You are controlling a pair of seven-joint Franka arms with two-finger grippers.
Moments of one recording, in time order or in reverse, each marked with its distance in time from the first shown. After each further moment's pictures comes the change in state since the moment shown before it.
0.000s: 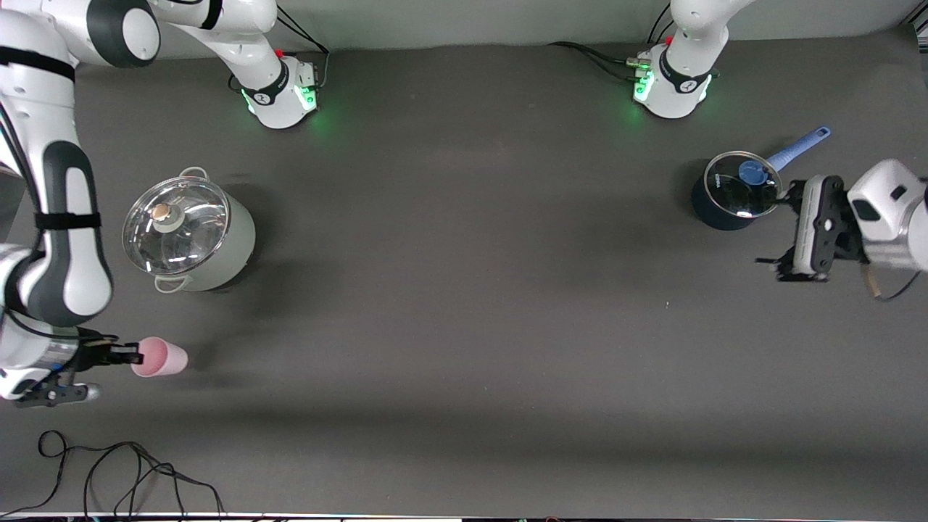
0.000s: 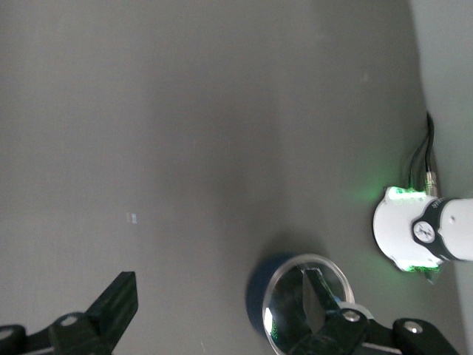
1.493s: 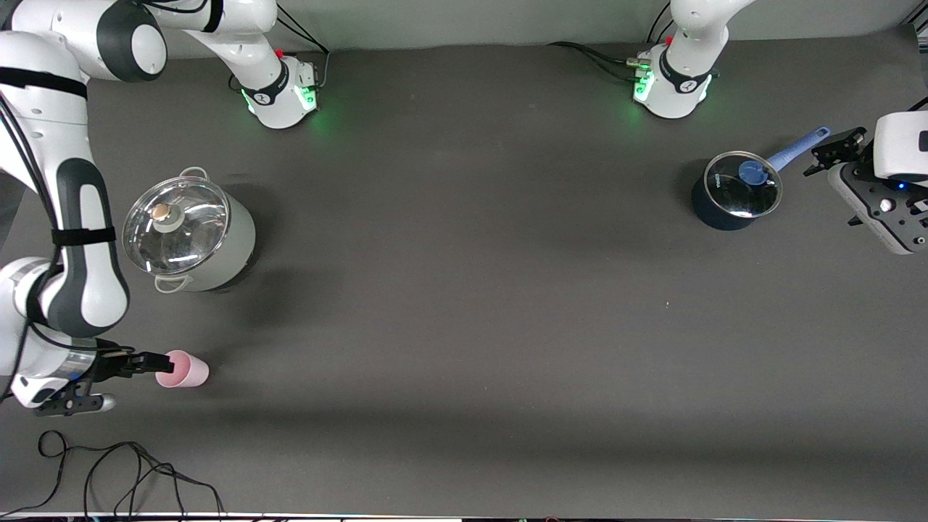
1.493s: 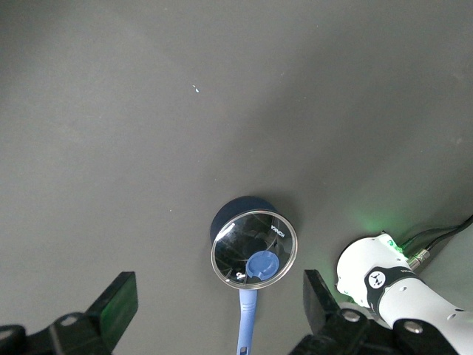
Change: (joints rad) left arm -0.001 -0.160 0.003 0.017 0.126 -0.033 -0.646; right arm 0.007 0.014 -0.002 0.032 0.063 -0.001 0.002
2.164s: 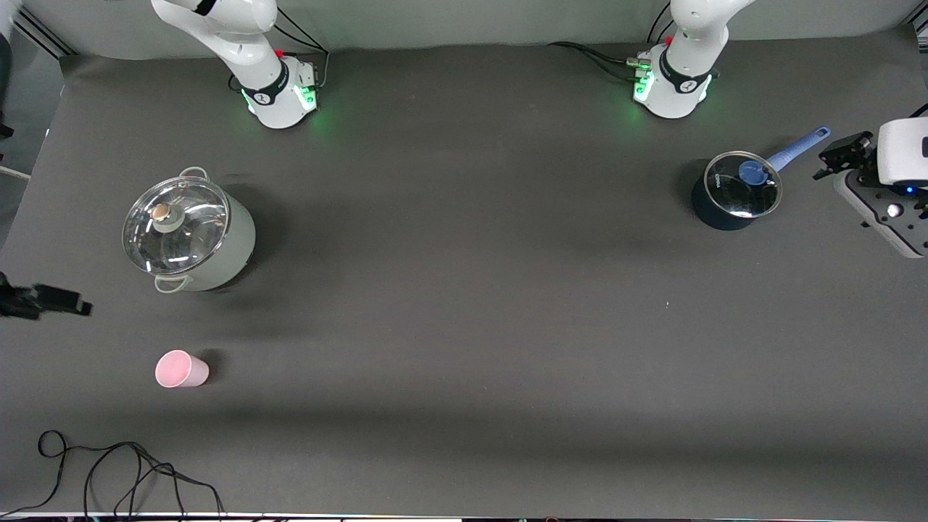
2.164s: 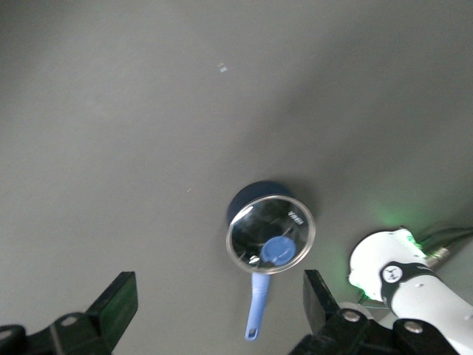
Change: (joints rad) left arm -0.003 0.009 -0.004 0.001 0.103 0.024 -0.078; right arm 0.003 -0.386 -0.025 0.018 -0.048 -0.431 0.083
